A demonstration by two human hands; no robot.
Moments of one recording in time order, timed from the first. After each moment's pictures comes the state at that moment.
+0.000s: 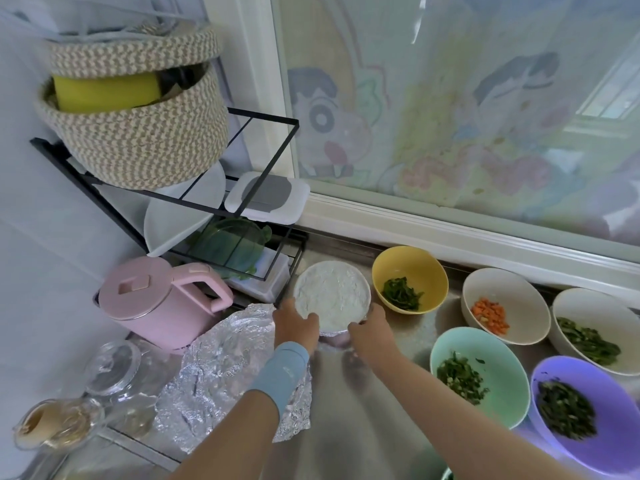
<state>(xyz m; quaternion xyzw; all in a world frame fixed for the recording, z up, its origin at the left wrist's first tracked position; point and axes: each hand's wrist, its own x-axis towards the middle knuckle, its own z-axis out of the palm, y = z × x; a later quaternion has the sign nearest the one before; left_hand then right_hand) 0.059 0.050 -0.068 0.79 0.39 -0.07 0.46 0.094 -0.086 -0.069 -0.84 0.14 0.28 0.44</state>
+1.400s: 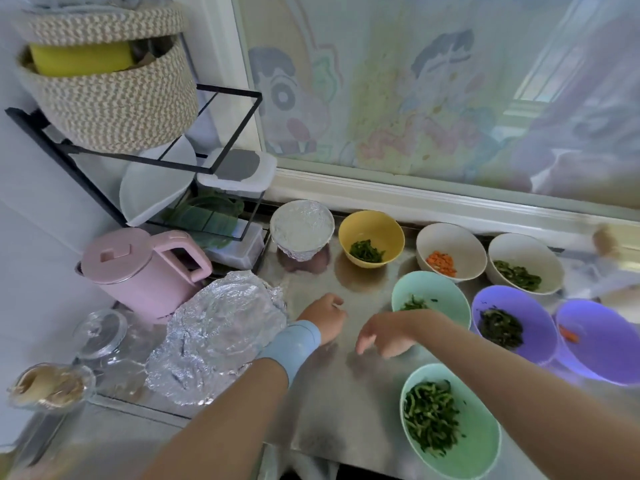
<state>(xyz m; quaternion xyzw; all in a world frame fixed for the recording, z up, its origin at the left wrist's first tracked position) 0.005 -0.029 -0.041 0.85 0.16 -0.29 0.41 0.040 -0.191 -0.006 -0.80 -0.27 0.53 0.00</state>
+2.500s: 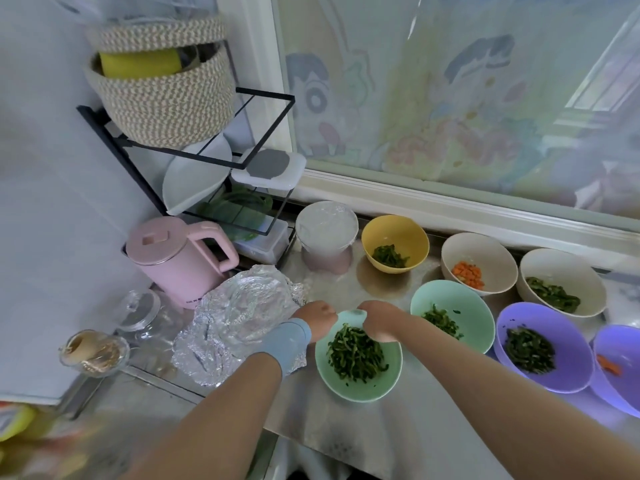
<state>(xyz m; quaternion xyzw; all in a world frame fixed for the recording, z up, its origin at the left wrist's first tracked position) -0.008 0.005 -0.043 0.86 0.19 -0.30 0.36 0.047 -0.152 -0.049 -0.90 -0.14 0.39 0.12</state>
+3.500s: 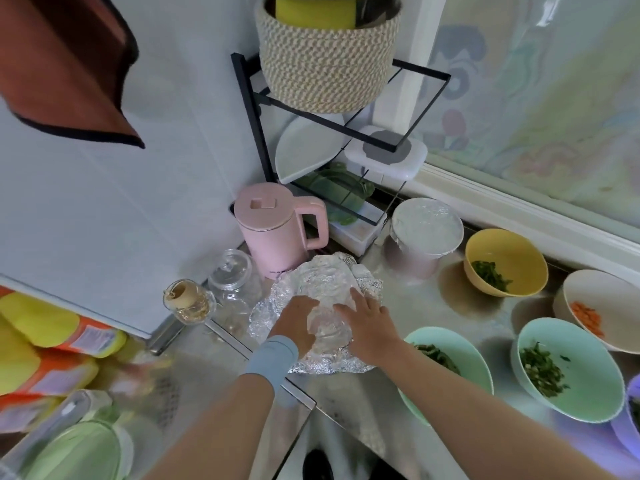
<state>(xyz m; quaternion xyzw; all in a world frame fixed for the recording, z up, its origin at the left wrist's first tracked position) -0.115 0.173 -0.104 0.91 0.24 -0.16 0.29 -0.019 0.018 -0.100 -0.88 -0.41 0.23 -0.03</state>
